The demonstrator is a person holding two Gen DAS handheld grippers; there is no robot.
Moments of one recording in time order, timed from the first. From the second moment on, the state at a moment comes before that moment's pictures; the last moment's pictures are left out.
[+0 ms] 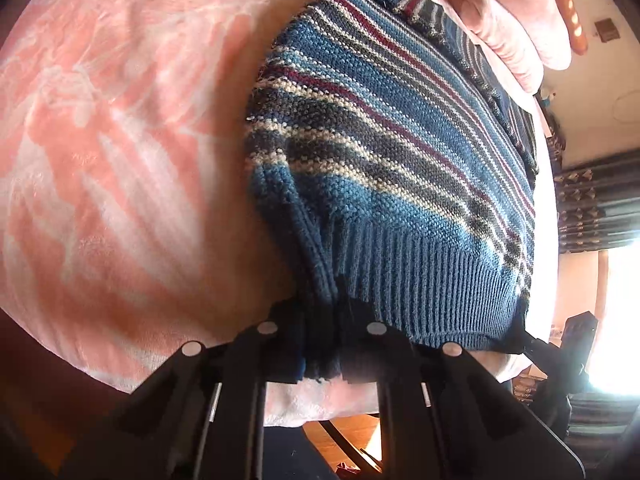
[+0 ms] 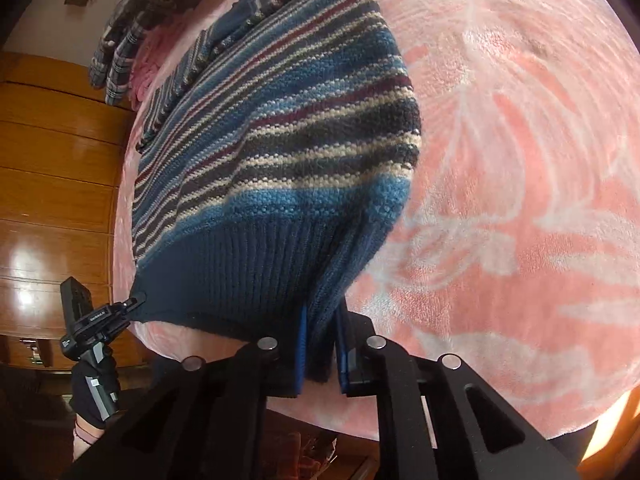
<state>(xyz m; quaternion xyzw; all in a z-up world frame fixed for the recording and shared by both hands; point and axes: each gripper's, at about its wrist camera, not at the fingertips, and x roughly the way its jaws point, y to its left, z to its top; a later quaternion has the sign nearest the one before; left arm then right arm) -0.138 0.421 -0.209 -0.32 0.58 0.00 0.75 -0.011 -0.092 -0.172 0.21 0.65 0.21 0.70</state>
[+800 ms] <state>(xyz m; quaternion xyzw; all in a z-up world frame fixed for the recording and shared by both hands) -0.019 0.450 -0.143 -0.33 0.48 -0.03 0.81 0.140 -0.095 -0.117 0.33 0.59 0.25 0.70</state>
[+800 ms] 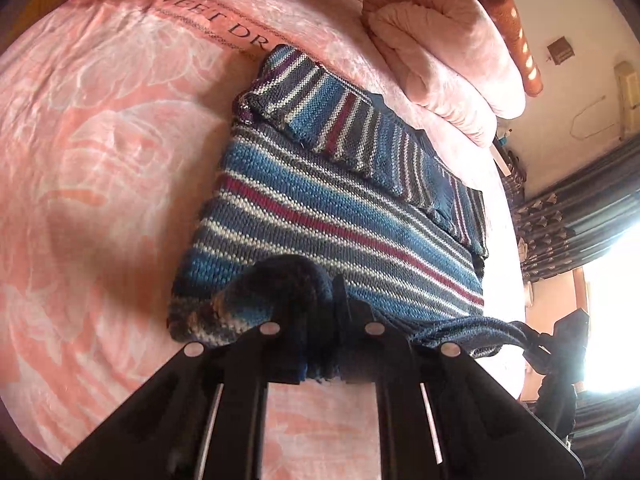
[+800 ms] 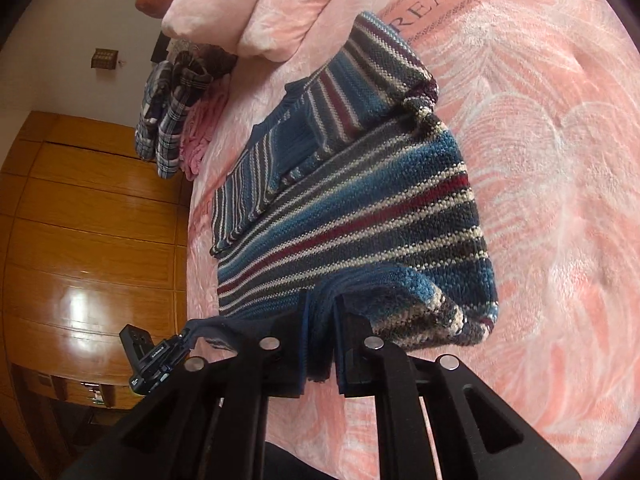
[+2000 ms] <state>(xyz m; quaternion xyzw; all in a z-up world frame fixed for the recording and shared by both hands) 0.035 0.447 -0.157 -0.19 0.53 -0.08 0.82 0.176 -0.115 -0.138 0.27 0.60 0.17 0.73</state>
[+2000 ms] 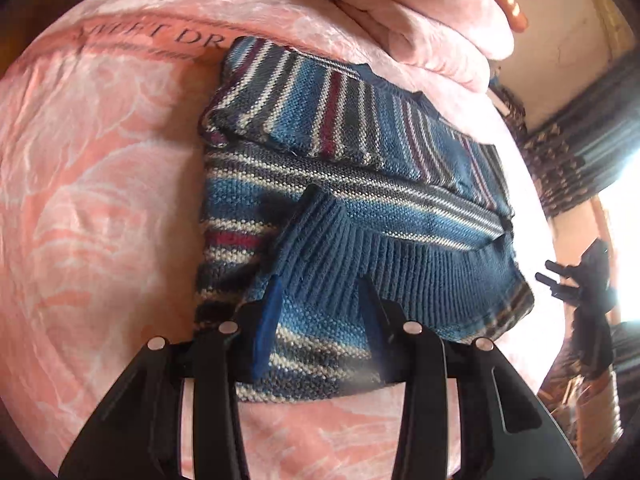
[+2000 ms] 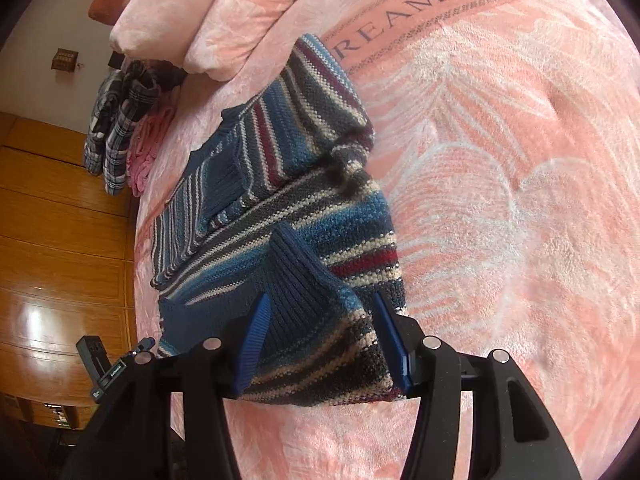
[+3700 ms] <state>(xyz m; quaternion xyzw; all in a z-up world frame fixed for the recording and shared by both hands) 0.084 0.396 -0.185 -0.02 0.56 -0.11 0.82 0.200 0.009 -0.157 -0.08 0.61 0.27 0.75</state>
